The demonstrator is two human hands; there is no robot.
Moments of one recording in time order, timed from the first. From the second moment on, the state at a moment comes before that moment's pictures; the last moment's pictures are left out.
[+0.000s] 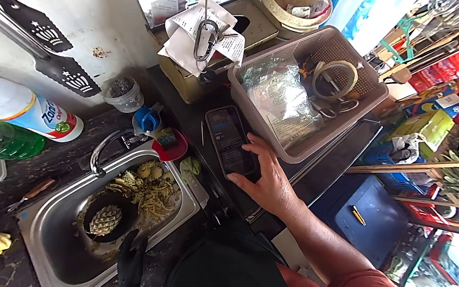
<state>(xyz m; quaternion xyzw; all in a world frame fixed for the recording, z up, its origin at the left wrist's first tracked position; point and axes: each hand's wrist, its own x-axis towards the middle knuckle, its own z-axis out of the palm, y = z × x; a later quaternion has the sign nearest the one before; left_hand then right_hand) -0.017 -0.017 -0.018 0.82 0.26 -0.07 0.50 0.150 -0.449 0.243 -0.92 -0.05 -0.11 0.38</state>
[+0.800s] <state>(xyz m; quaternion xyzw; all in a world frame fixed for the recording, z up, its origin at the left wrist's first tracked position) -0.018 -0.016 -0.019 0.82 0.26 -0.07 0.50 0.150 -0.449 0.243 -0.92 -0.05 -0.11 0.38</state>
